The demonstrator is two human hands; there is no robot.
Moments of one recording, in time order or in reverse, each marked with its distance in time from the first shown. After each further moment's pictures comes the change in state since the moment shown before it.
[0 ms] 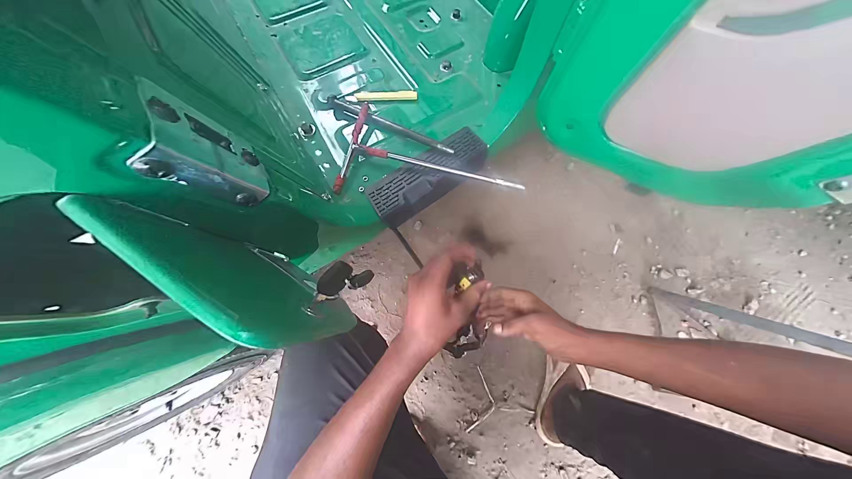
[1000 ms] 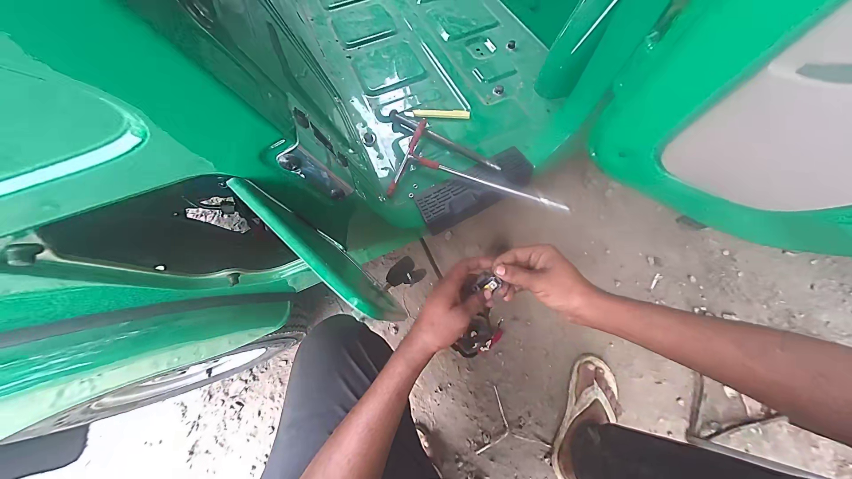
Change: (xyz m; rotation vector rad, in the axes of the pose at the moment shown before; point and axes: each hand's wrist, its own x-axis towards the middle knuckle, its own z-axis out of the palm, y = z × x) left_hand -0.007 -0.019 -0.036 -0.479 -0.253 -0.367; right_hand 0.062 -0.090 0.021 -0.240 0.096 -0.146
